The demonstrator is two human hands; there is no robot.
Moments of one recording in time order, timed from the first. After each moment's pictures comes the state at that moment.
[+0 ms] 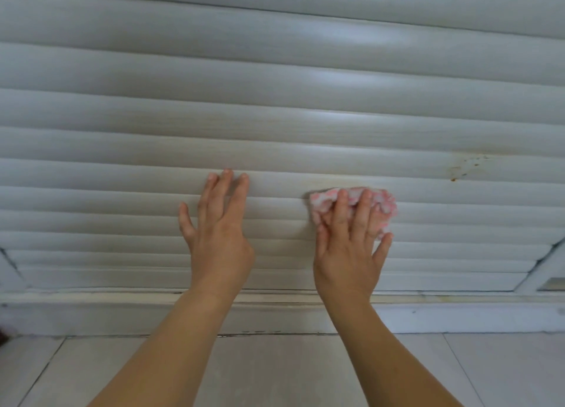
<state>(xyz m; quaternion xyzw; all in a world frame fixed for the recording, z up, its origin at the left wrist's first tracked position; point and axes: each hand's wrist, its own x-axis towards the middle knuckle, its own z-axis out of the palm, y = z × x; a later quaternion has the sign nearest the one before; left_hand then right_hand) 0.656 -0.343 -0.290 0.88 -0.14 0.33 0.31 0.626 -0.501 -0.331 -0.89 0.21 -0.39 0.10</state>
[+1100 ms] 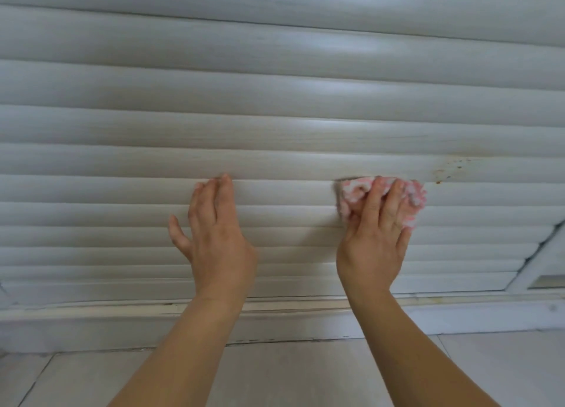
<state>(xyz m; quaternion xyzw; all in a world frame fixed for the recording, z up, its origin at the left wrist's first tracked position) 0.645 -0.365 -0.277 0.88 -0.07 0.35 0.32 0.619 -0.533 -0.298 -0.86 0.27 -0.39 0.18</state>
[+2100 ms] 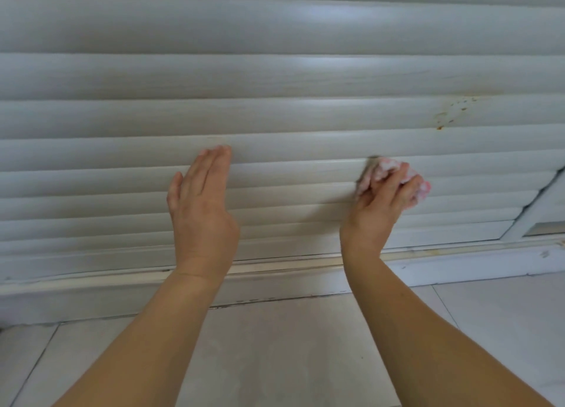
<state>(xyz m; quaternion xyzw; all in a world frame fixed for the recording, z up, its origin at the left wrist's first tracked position) 0.654 -0.347 -0.300 0.86 -0.19 0.37 0.30 0.629 -0.548 -0.335 -0.73 0.30 -0.49 0.36</state>
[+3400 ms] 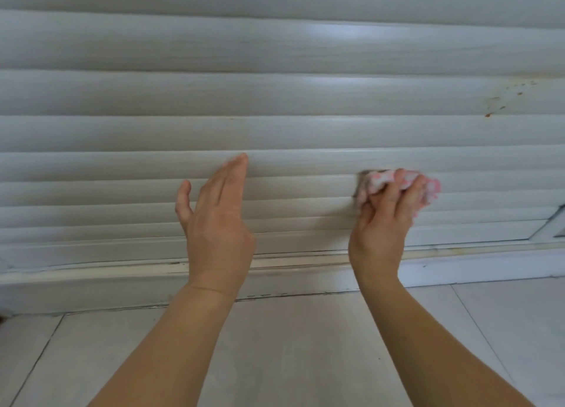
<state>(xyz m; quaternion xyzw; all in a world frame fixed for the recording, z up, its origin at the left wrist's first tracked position) 0.657 -0.338 -0.327 0.87 -0.19 0.35 0.29 0.624 -0.530 -0.371 -0.83 0.23 -0.47 0.20</state>
